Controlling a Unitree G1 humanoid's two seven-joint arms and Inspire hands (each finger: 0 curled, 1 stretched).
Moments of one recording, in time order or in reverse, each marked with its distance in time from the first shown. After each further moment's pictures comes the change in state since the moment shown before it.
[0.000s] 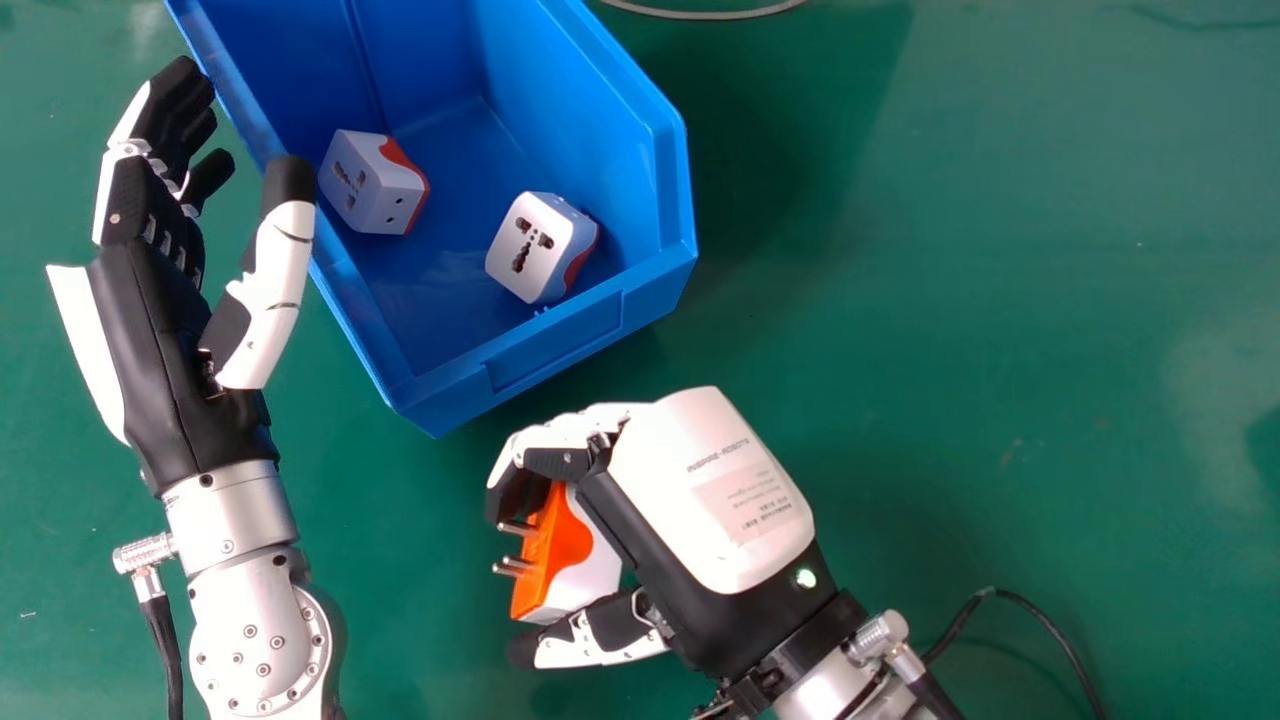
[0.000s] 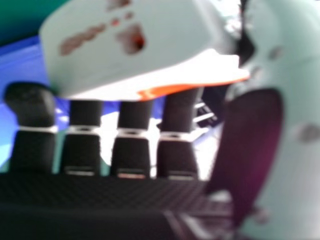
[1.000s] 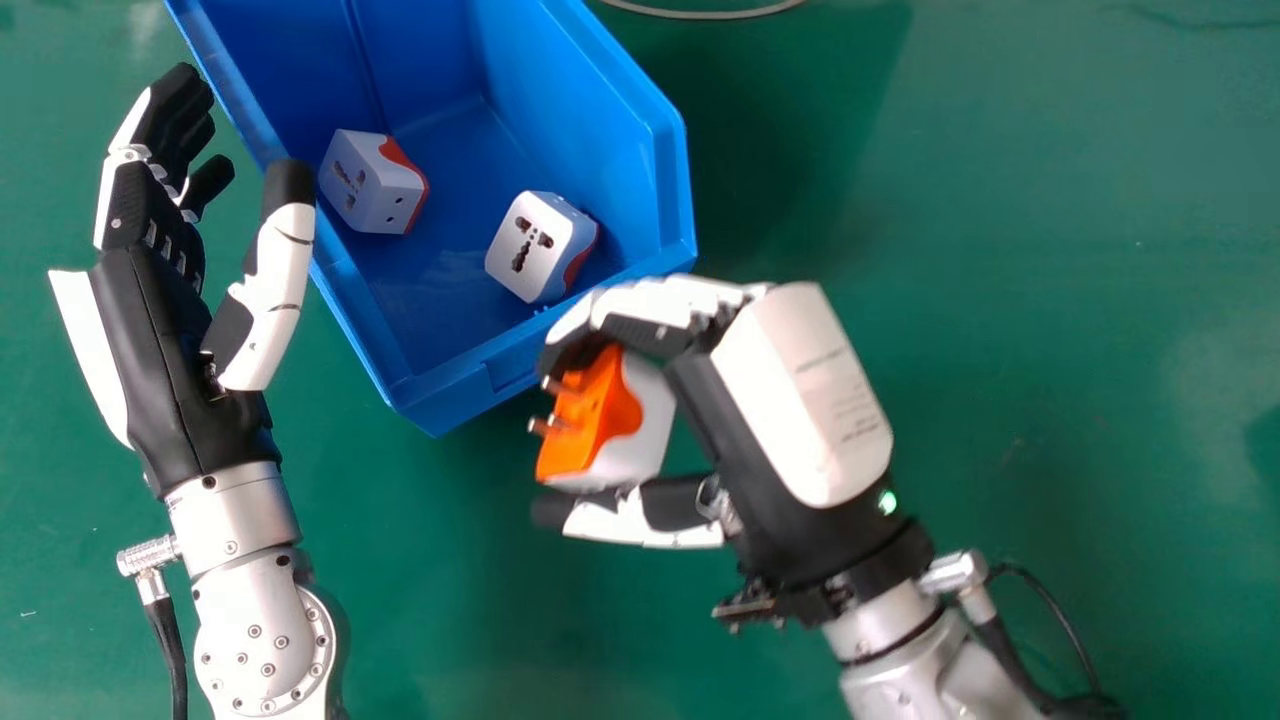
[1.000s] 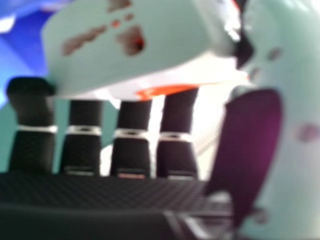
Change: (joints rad) left arm 0.001 -0.006 -0.001 0.000 0.009 0.001 0.017; right arm -0.079 0.029 -0.163 -0.008 0.085 -0.112 -0.130
